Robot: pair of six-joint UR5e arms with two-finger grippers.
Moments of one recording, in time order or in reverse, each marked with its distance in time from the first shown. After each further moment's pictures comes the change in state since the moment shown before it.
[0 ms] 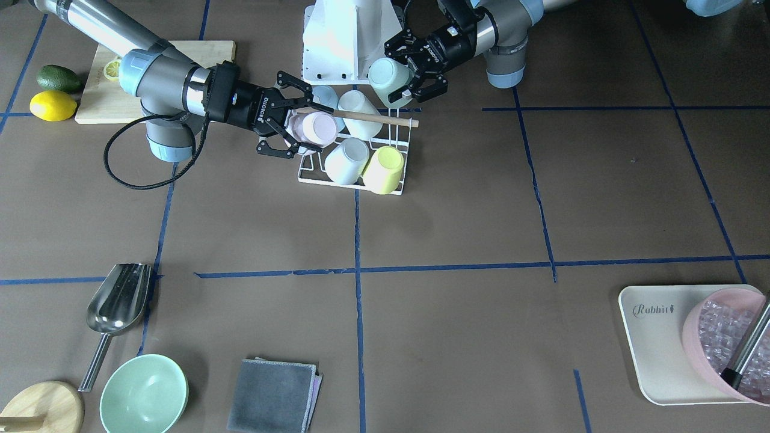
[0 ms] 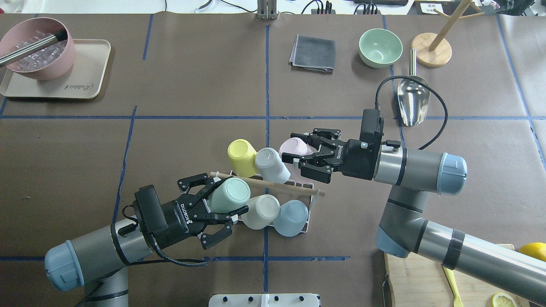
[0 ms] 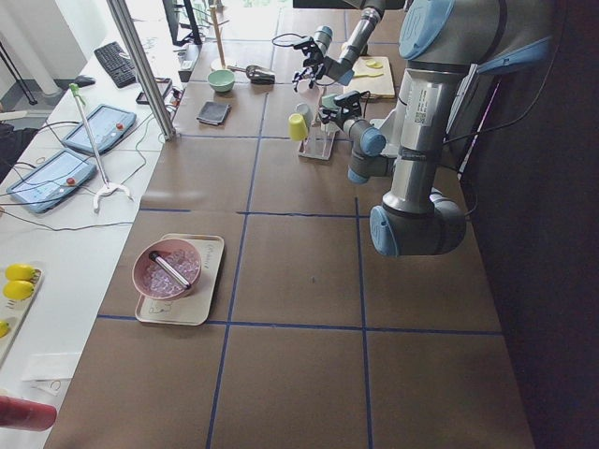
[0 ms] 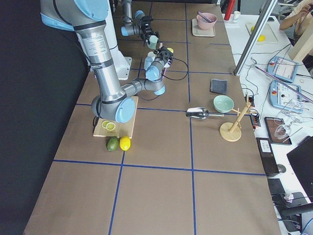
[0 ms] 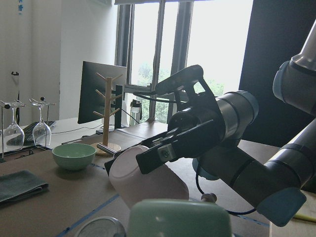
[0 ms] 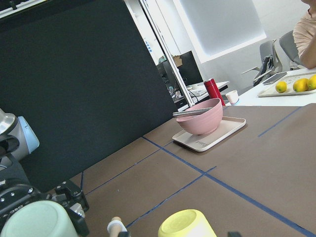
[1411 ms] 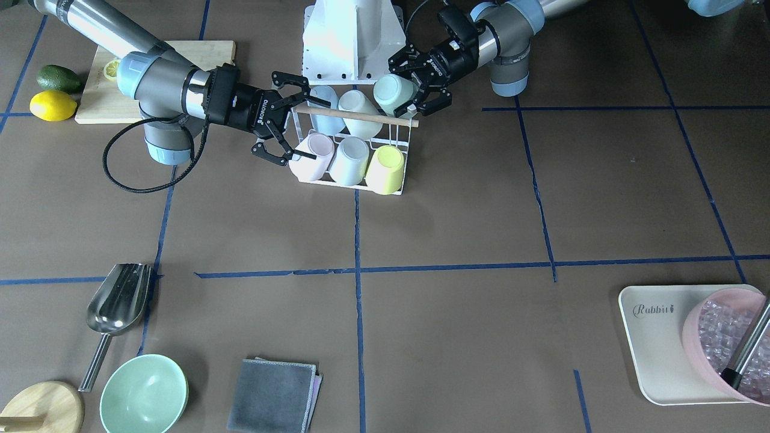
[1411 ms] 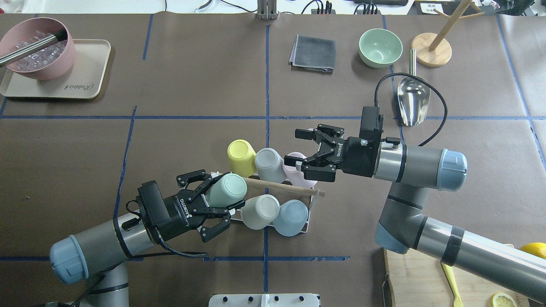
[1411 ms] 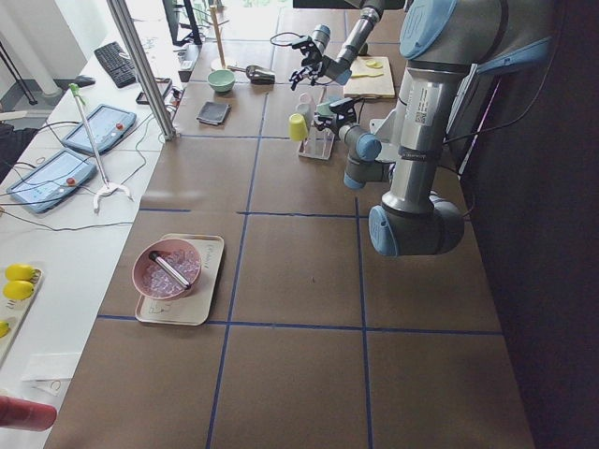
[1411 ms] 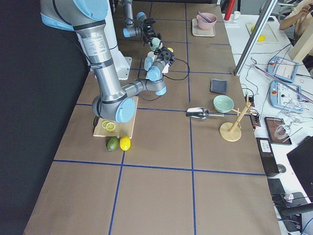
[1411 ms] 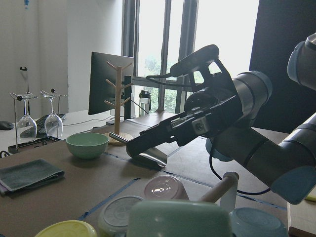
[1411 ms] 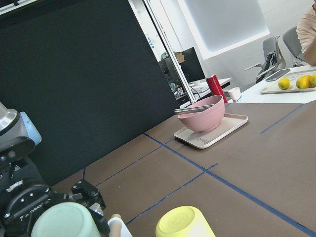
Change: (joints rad) left arm -0.020 -0.004 0.049 -0.002 0.000 -0.001; right arm 0.015 0.008 -0.007 -0.003 0.021 0.001
